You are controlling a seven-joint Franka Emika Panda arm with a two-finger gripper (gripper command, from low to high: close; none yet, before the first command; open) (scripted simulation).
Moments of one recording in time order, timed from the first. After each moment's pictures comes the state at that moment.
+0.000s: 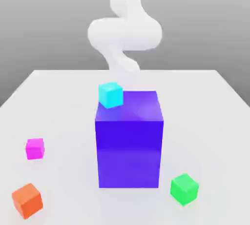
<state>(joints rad) 0.04 -0.72 -0.09 -2.34 0.04 2.34 0.69</state>
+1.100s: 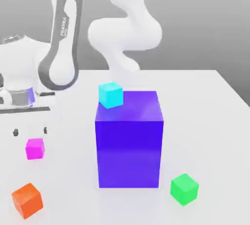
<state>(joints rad) -0.01 0.13 -0.80 -2.78 0.34 2.87 -0.49</state>
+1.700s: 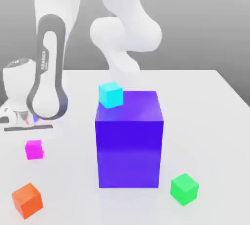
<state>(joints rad) -0.35 0.35 -0.36 -2.70 0.80 2.98 -0.84</state>
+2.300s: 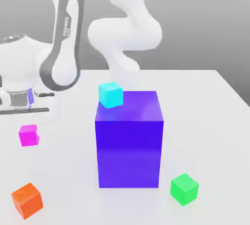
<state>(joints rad) 0.09 0.08 -0.70 -2.69 0.27 2.84 -0.44</state>
